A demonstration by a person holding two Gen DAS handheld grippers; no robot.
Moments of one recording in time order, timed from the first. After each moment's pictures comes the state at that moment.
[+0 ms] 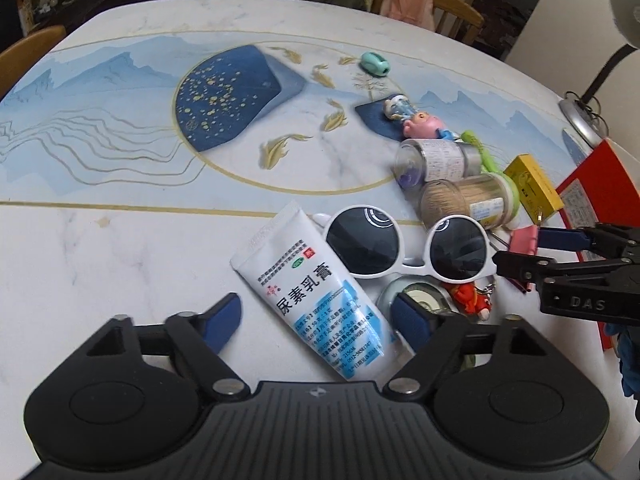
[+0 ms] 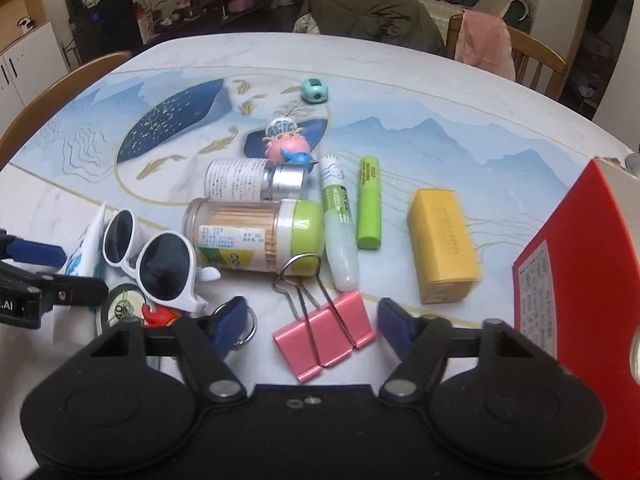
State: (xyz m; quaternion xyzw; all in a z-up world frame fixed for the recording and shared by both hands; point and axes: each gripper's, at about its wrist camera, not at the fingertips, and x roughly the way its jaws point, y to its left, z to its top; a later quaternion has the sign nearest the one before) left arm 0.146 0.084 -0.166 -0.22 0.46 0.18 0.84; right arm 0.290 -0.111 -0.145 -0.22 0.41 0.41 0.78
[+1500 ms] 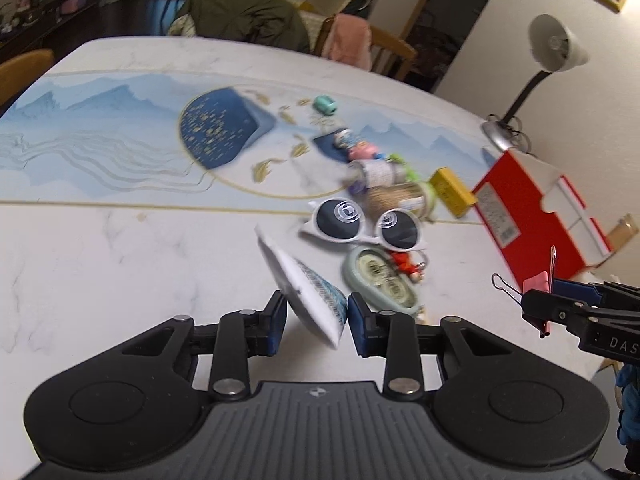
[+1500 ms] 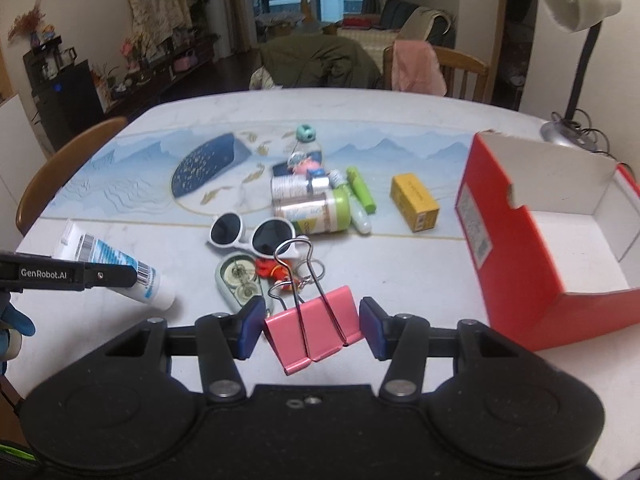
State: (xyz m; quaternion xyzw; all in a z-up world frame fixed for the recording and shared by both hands) left arm 0.054 0.087 -0.113 -0.23 0.39 0.09 0.89; right arm 0.155 -0.173 -0.067 -0.13 0.38 0.34 0.85
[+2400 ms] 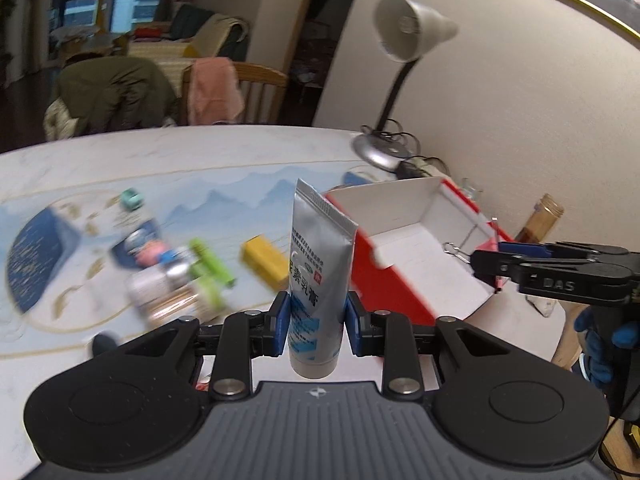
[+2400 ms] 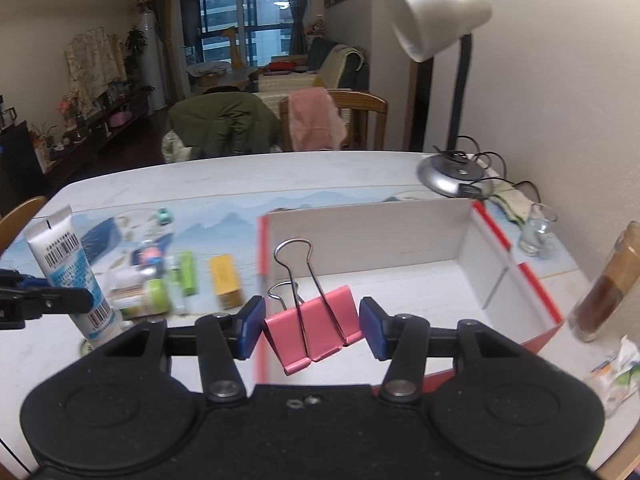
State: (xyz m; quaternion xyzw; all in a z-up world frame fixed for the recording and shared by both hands) left arm 0.188 -0.067 -0.035 -0.14 0.35 -0.02 0.93; right arm 0.278 -0.307 -0.010 -0.09 0.33 0.26 0.90
